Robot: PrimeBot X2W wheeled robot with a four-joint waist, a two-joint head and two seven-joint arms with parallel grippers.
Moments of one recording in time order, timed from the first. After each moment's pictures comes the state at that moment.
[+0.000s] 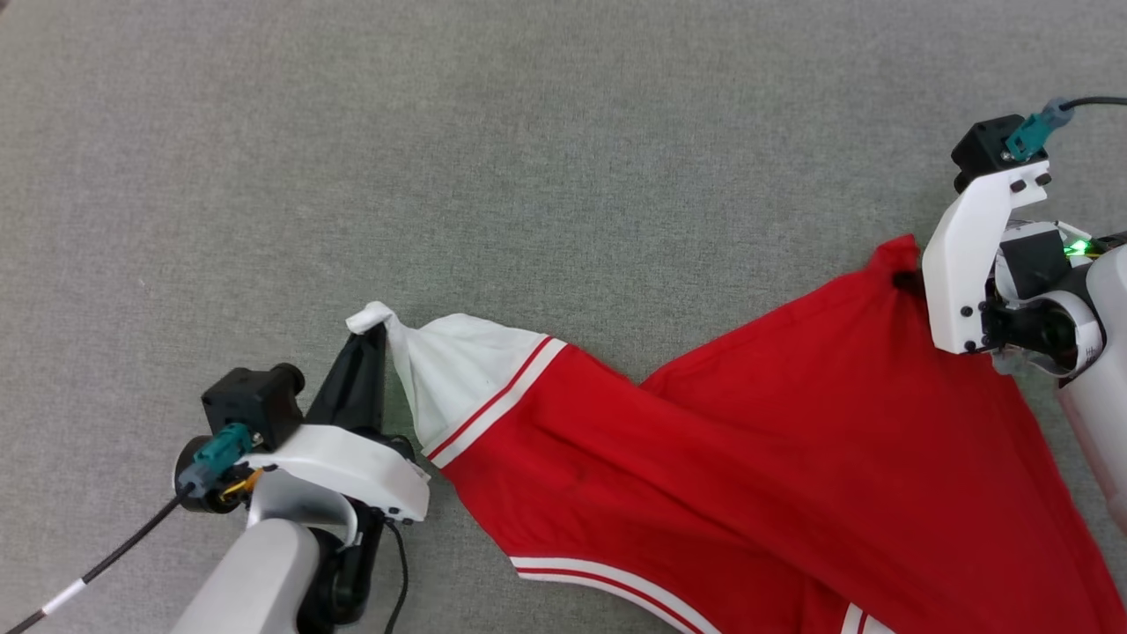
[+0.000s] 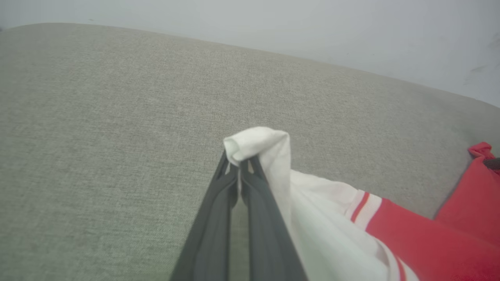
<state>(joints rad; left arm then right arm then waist) -0.28 0.33 -0.41 0.09 -0.61 0.20 -0.15 -0.82 -0.42 0.43 0.58 0.64 0.13 0.86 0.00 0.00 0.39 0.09</state>
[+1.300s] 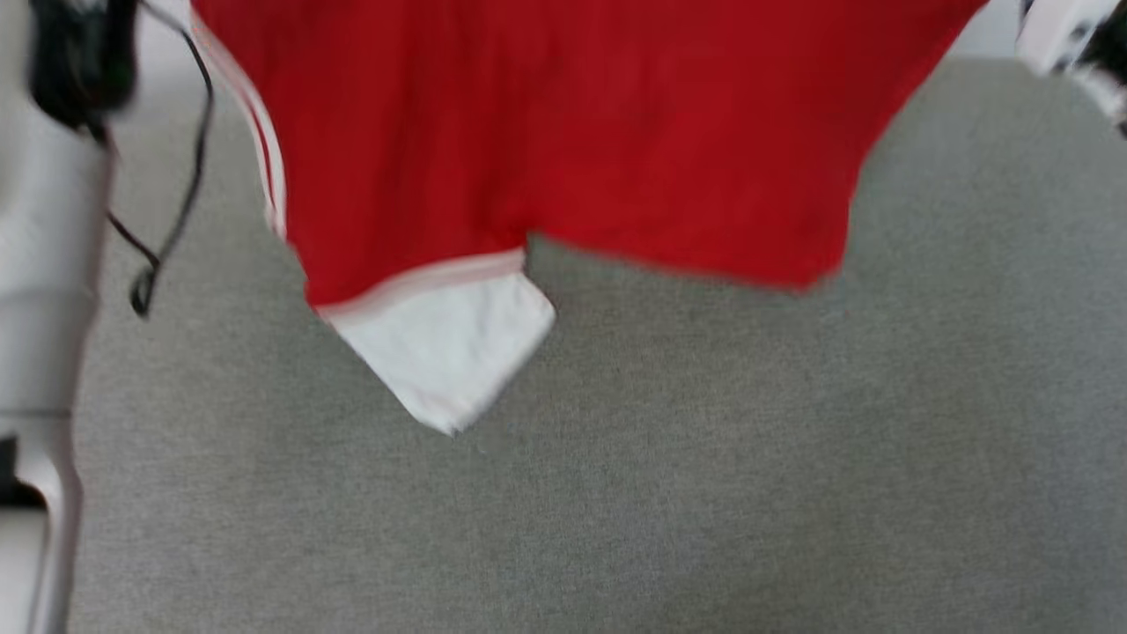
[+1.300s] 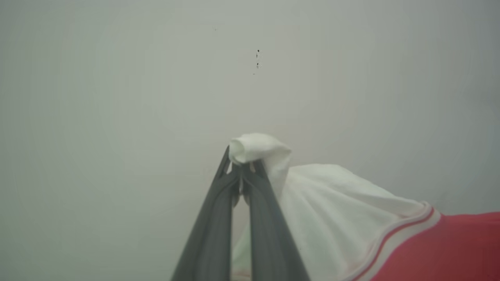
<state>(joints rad) -1.19 0.42 -0.33 0.61 -0.61 0.04 -0.04 -1.20 -0.41 0.45 0.76 0.60 0.13 0.24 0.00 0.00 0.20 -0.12</state>
